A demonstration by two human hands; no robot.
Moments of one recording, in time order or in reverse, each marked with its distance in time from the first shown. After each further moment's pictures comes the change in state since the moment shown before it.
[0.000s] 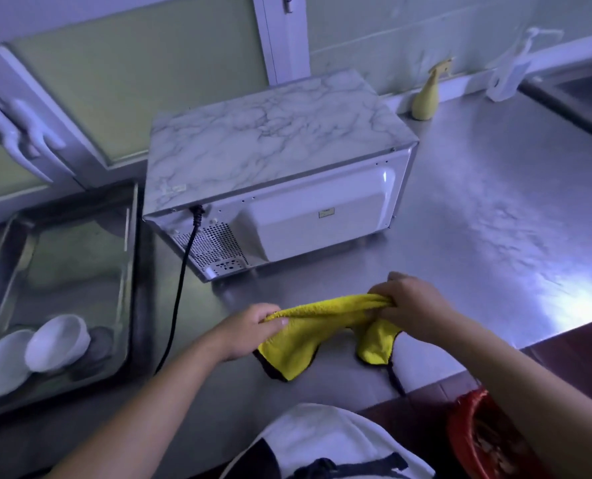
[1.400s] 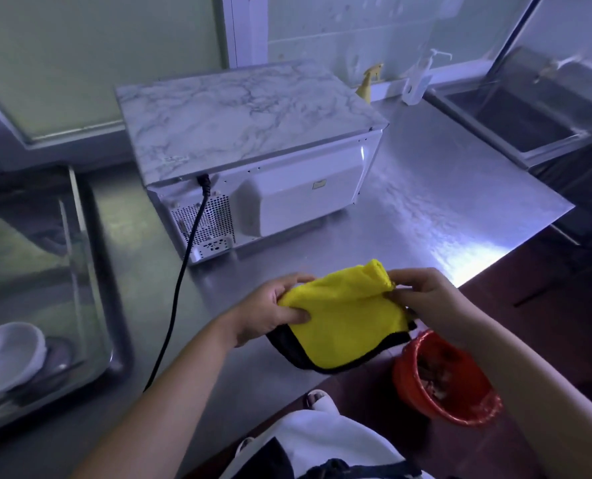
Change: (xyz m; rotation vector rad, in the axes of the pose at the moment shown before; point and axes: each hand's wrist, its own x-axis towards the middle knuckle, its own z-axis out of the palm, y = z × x) left_hand -0.034 -0.022 -0.008 -0.590 -0.399 0.294; right_hand -0.106 -0.100 0.016 0.933 0.212 0.285
